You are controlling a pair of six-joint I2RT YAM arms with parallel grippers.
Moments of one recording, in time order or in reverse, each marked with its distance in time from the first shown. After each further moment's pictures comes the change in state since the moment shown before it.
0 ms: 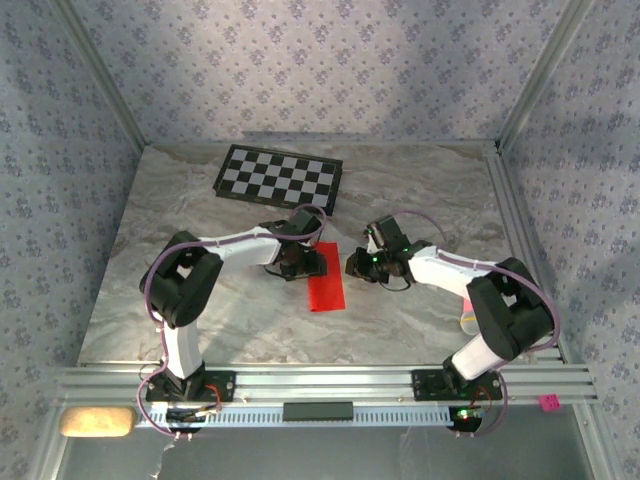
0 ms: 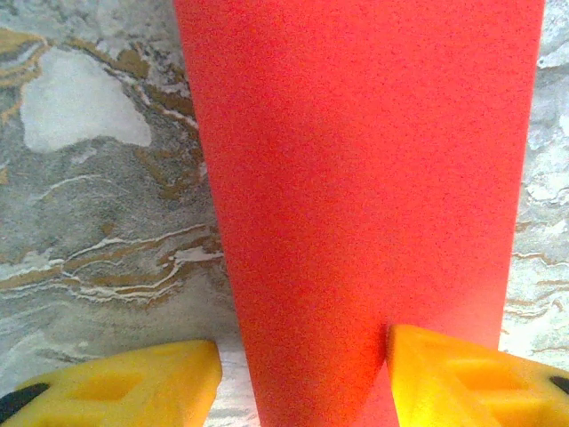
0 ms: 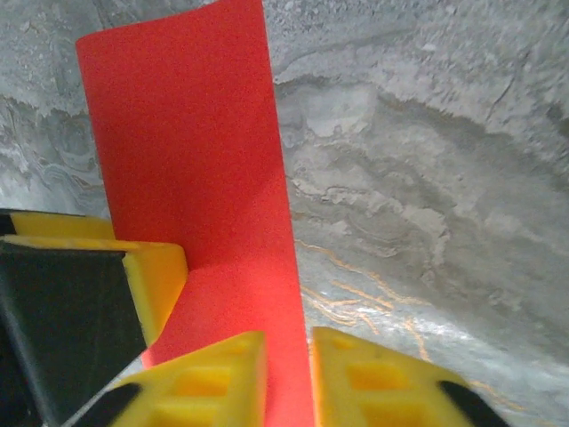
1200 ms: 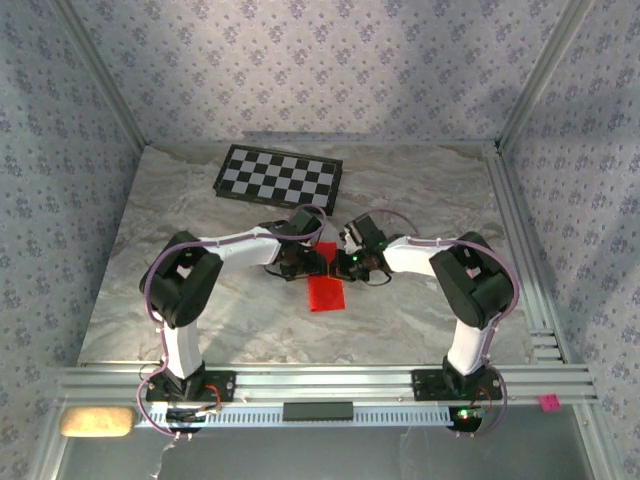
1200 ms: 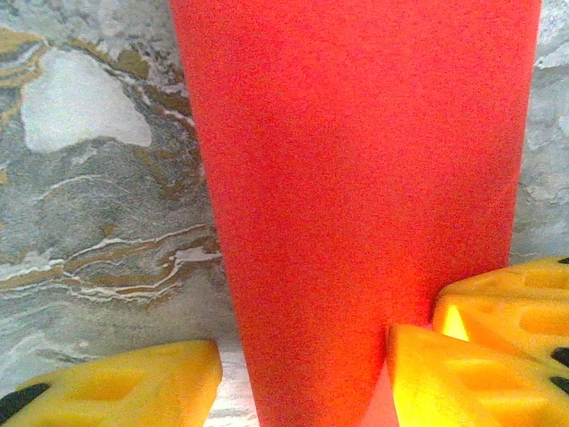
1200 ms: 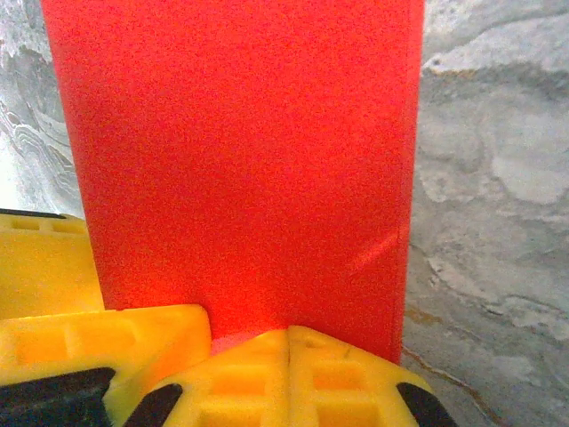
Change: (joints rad) left arm 0.000 0.000 -0.002 0.003 0.000 0.000; right arm 0.055 0.248 0.134 0.053 -0.080 -0.068
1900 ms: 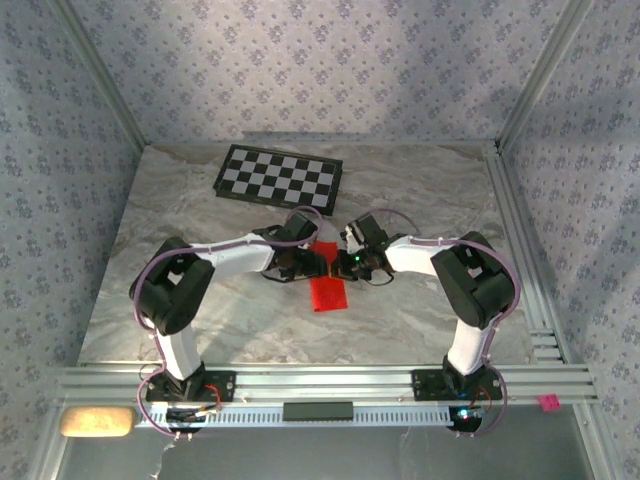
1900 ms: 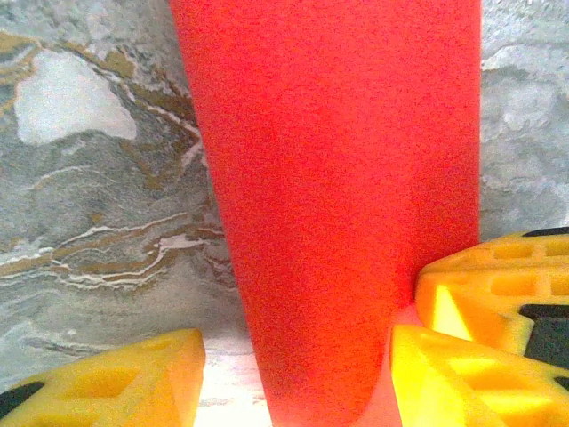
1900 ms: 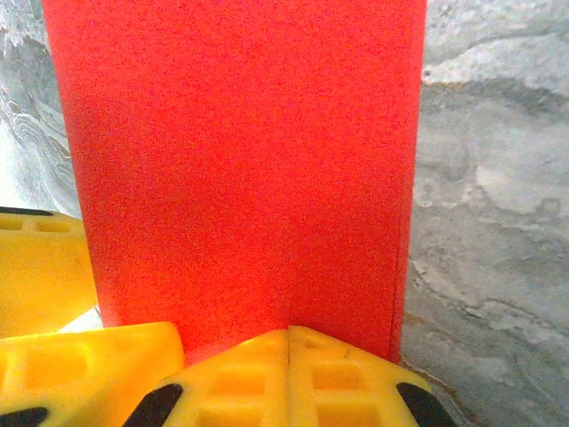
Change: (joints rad) left arm 0.004 -0.103 -0.099 0.122 0.005 -0.012; right arm -0.020 -0.004 -0.006 -0.002 -0.017 -0.052
